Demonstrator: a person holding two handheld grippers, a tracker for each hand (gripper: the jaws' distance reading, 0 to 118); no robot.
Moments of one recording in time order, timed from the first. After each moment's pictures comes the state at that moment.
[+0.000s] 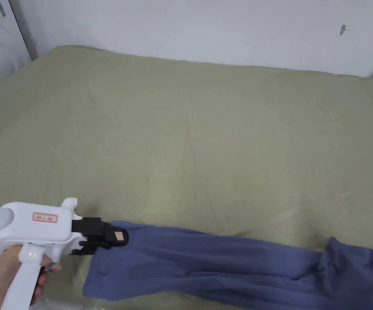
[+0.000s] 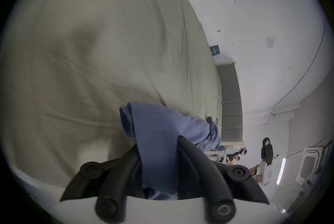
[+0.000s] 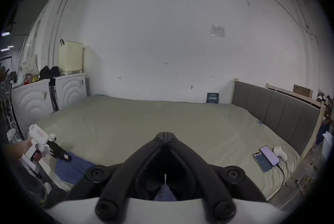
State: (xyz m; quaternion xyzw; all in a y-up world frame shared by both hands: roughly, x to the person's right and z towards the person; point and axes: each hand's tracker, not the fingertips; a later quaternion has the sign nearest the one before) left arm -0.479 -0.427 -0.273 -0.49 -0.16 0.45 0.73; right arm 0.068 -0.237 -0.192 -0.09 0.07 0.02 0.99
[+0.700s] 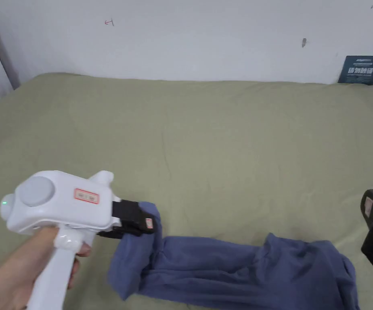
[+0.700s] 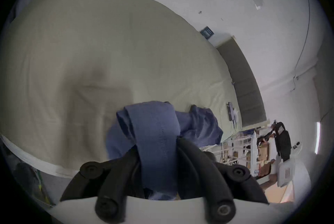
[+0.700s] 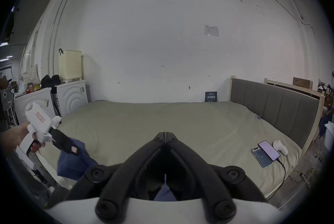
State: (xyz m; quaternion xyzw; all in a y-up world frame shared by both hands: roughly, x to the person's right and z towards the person) left arm -0.299 -0.301 -0.295 -0.50 -0.15 0.28 0.81; right arm 0.108 -0.241 -0.169 -0.09 0.07 -0.01 0.99
